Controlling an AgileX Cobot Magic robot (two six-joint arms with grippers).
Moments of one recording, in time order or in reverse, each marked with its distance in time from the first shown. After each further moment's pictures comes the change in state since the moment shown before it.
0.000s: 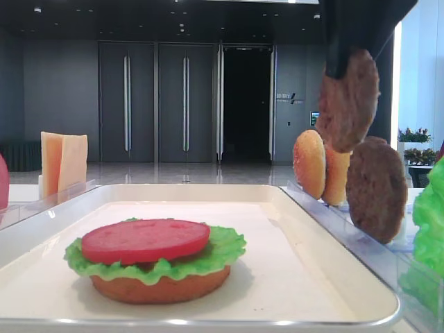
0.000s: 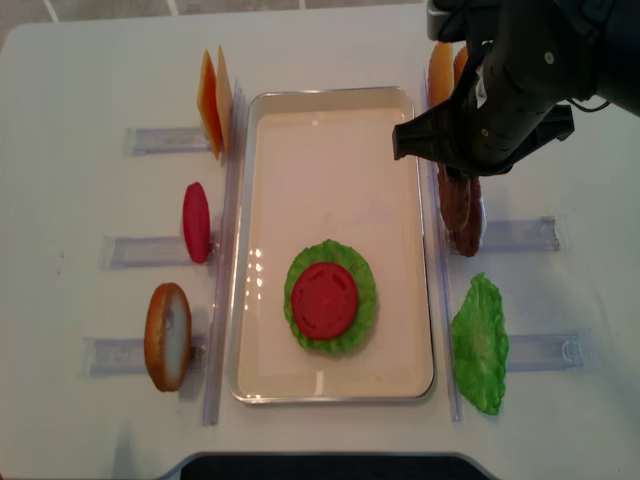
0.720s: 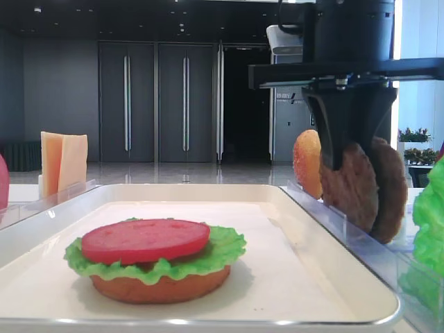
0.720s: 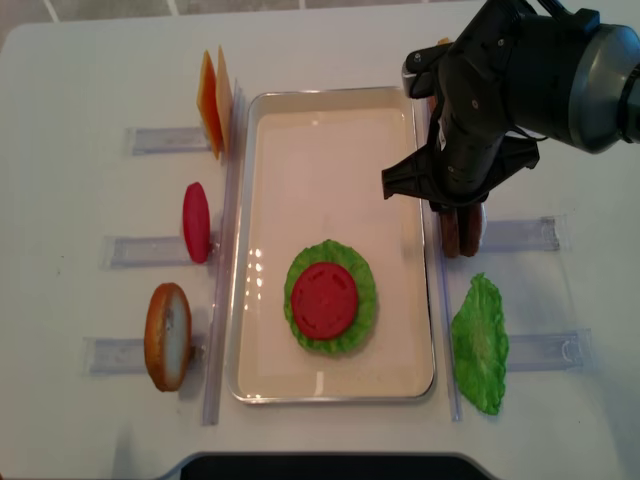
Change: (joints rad) left arm 0.000 0.000 0.000 0.000 0.000 0.000; right arm 0.000 0.211 0.000 -0.076 -0.053 0.040
